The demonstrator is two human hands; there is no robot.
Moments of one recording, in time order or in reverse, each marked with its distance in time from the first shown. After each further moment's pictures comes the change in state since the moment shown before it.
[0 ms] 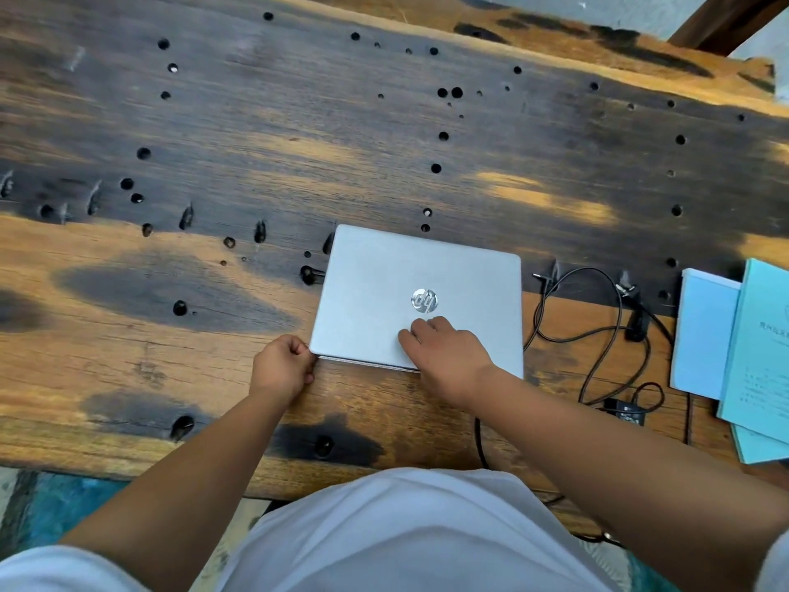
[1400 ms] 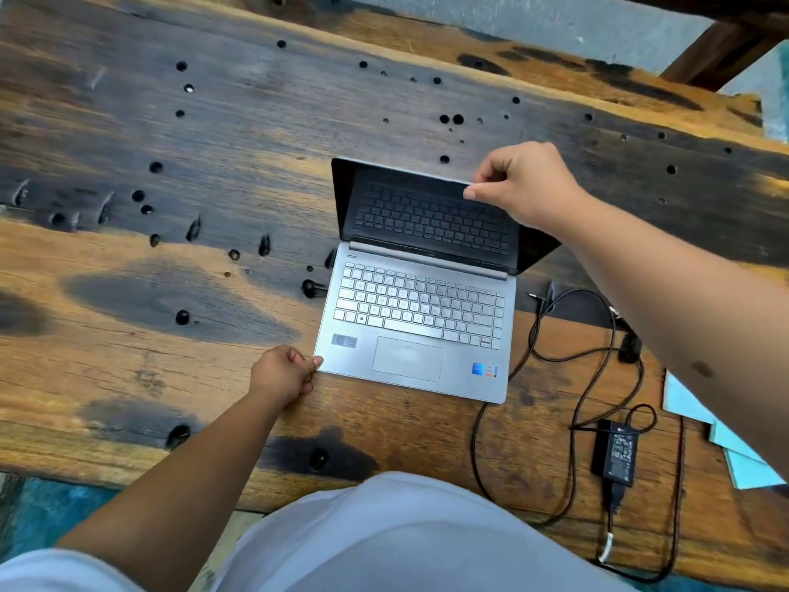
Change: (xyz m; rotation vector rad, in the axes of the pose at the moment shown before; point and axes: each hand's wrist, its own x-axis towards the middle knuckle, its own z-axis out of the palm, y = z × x) left_hand 0.008 0.006 -0.002 -0.063 -0.051 -0.079; right_hand 0.041 0.142 -0.186 0.558 0.485 0.250
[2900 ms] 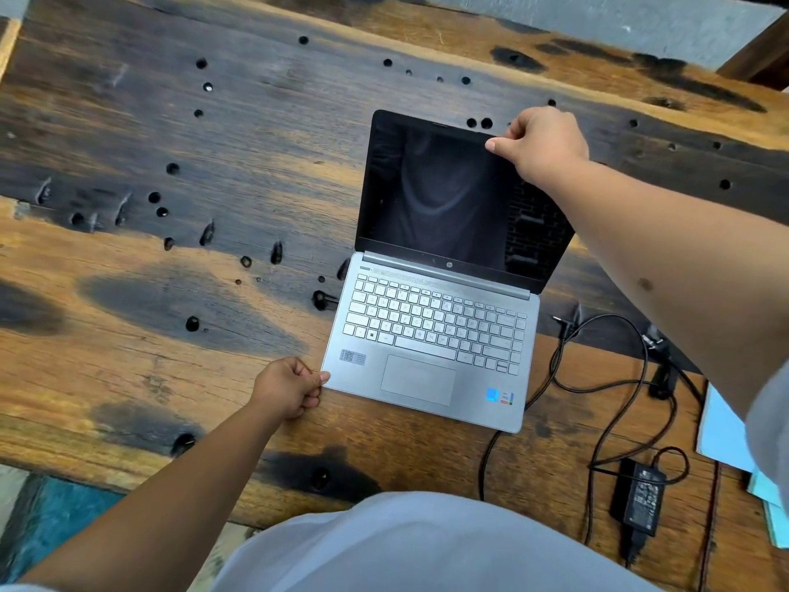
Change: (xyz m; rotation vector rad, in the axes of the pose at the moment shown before) left_hand -0.001 0.012 -0.005 -0.097 -0.083 -0.122; right_hand 0.113 0.045 0.023 -0.090 0.108 0.312
